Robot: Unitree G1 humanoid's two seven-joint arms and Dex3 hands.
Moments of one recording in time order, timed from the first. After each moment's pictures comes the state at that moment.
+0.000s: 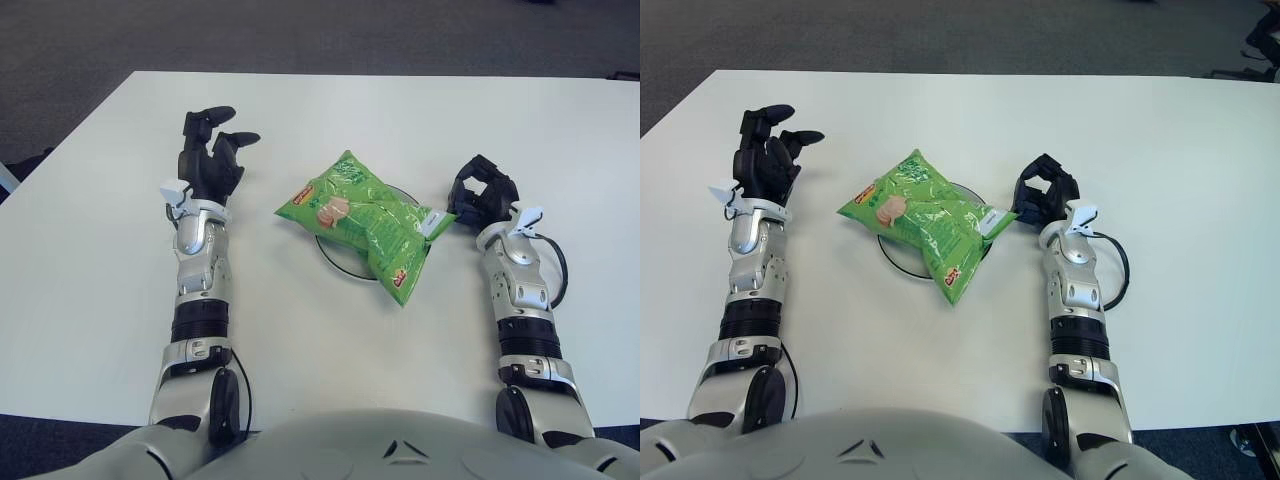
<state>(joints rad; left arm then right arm) -0.32 0.03 0.25 0.23 -0.21 -0.26 -0.10 -0.26 -0.12 -0.21 0.26 0.14 -0.03 0.04</state>
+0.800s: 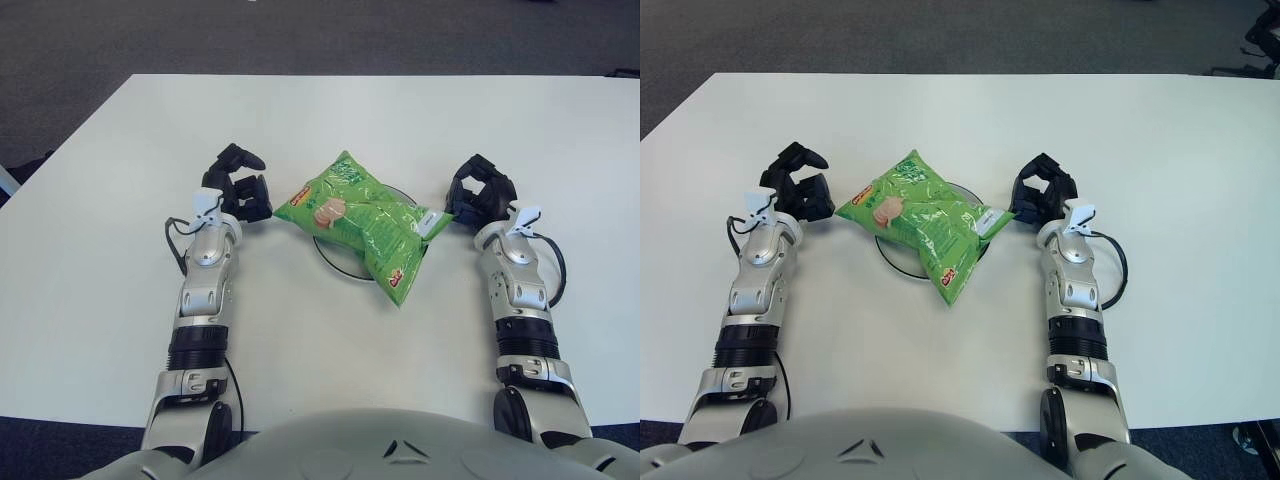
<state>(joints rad) -0.19 0.07 0.12 0.07 -0.03 -0.02 0.01 -0.26 -0.11 -0.21 0.23 0.14 -0.01 0.03</state>
